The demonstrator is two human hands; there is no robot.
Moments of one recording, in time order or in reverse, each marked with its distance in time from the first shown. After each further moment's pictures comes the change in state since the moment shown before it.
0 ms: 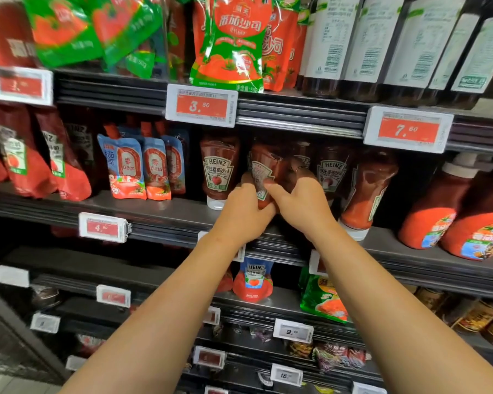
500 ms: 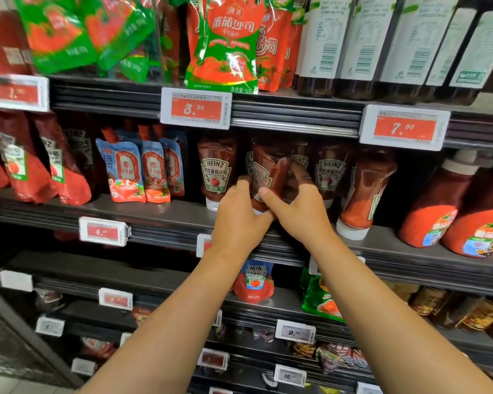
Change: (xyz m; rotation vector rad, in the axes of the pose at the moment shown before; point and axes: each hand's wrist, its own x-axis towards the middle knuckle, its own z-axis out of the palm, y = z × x) left_hand -0.017 0.001 0.006 0.022 0.231 0.059; right_hand -0.012 0.015 0.005 0.255 -0.002 -0.087
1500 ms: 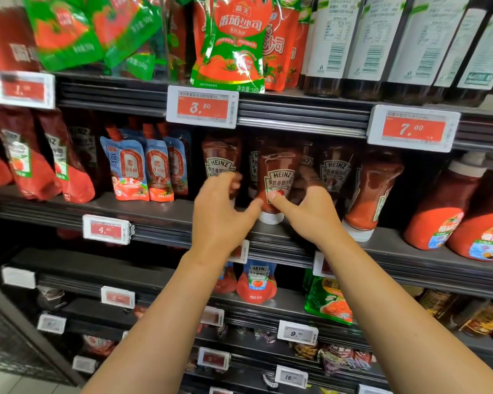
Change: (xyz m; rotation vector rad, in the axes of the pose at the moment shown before) left_hand -0.004 -0.011 -0.036 0.024 0.172 0.083; right_hand 0.005 0.008 -0.011 -0.189 -0.019 0.034
